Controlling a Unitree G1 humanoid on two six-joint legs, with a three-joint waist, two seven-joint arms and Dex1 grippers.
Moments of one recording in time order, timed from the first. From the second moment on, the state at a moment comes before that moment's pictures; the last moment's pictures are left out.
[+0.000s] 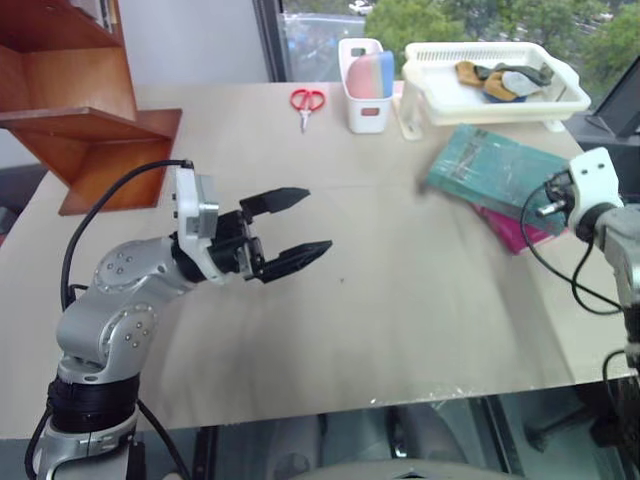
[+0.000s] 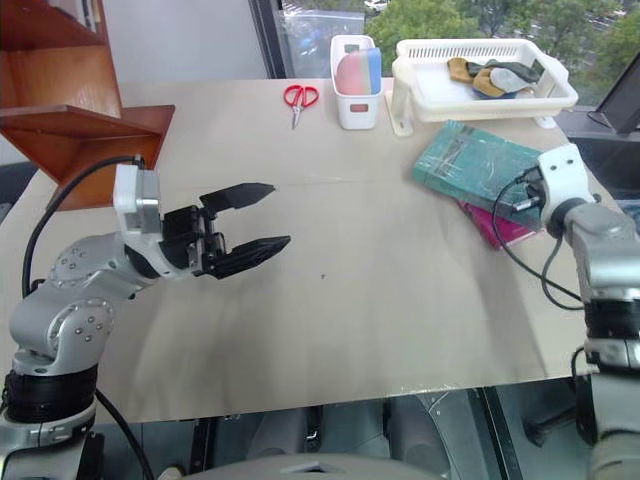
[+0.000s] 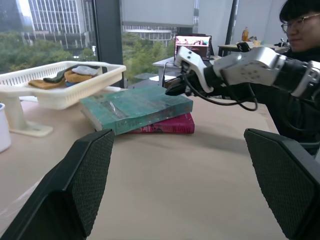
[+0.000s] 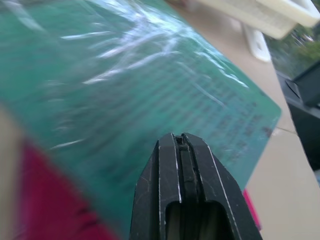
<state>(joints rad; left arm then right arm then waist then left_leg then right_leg) -0.28 0.68 0.18 -0.42 -0.77 0.47 -0.96 -0.68 -0.72 -0.09 0.44 0.08 0.50 0.39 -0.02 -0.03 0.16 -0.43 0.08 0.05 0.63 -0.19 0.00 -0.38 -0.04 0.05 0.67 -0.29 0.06</state>
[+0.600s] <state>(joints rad) -0.19 0.67 0.21 -0.46 -0.78 0.46 -0.92 -0.73 -0.76 -0.17 0.43 0.07 0.55 0.38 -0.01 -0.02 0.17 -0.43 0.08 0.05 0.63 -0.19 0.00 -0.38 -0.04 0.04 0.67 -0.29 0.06</state>
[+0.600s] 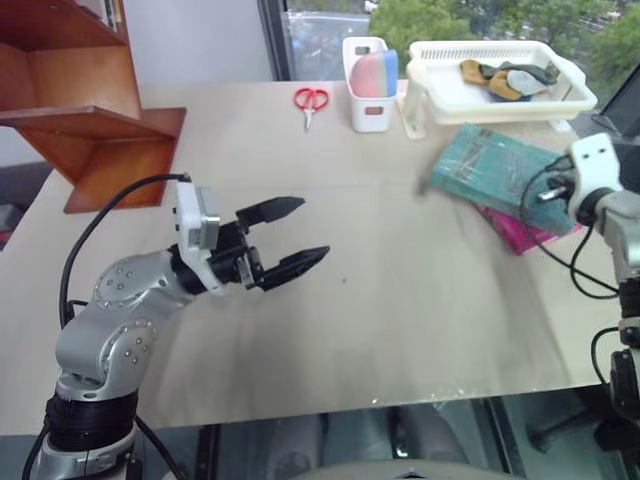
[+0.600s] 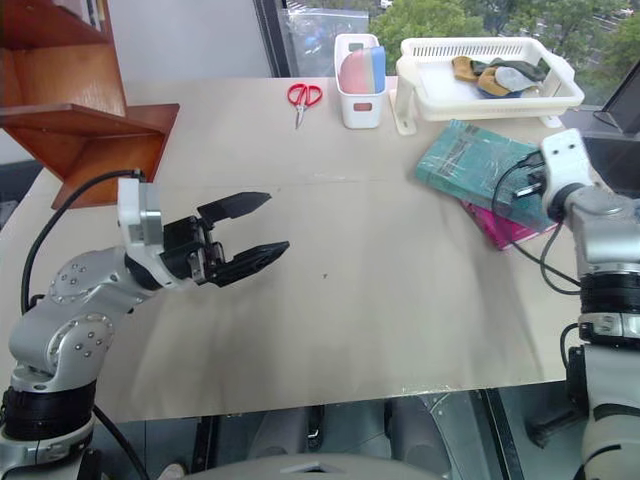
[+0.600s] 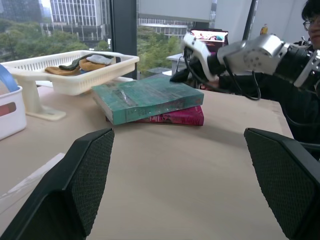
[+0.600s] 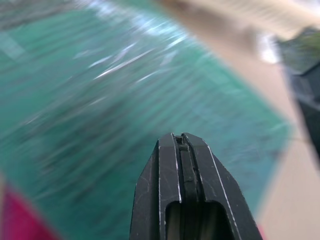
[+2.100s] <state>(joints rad) -0.18 0.68 0.24 -0.46 -0.79 0.47 -0.94 -0.77 -0.69 -0.29 0.71 0.22 0.73 0.63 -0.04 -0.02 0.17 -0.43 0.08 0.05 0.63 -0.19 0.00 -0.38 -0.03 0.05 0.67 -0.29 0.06</state>
